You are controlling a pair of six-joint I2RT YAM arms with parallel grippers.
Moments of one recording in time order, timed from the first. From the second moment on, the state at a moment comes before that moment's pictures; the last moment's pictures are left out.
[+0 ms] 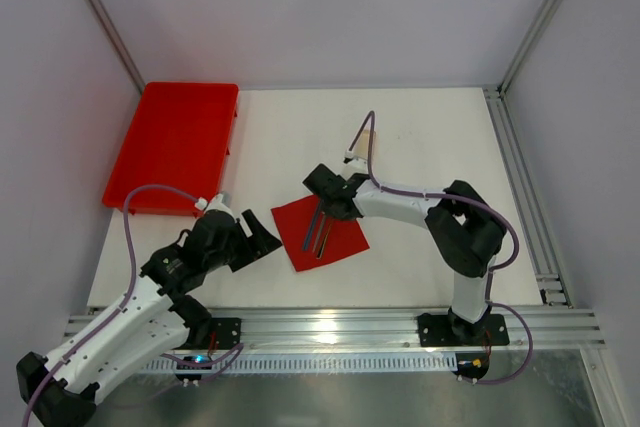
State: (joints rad) left arm -0.67 0.65 0.55 -0.62 -0.03 -1.04; right arm 0.87 1.87 1.25 -0.54 0.48 1.16
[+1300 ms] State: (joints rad) left arm -0.67 0.66 0.55 -0.62 -0.03 -1.04; right arm 0.83 1.90 1.23 -0.47 0.42 1.23
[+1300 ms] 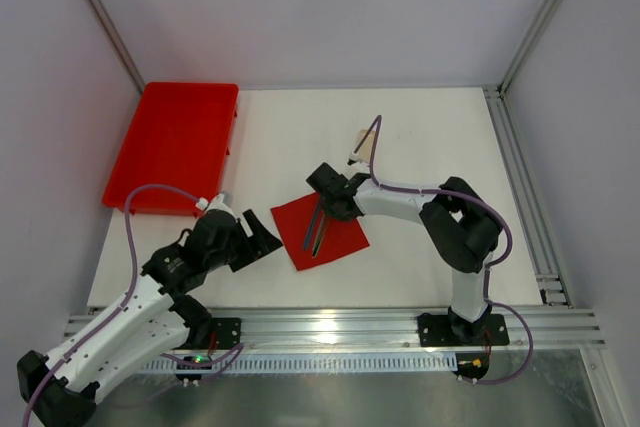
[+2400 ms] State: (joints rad) left arm -0.71 1.04 0.40 -0.30 0.16 -1.22; right arm 0.79 1.58 0.88 0.01 0.53 0.72
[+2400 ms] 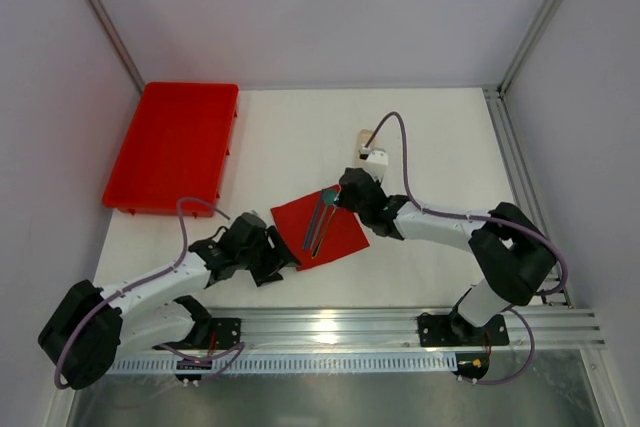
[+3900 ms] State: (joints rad) left arm -0.72 1.33 0.53 -0.09 0.17 -1.25; right arm 0.76 1.50 0.66 0.34 0.35 0.59
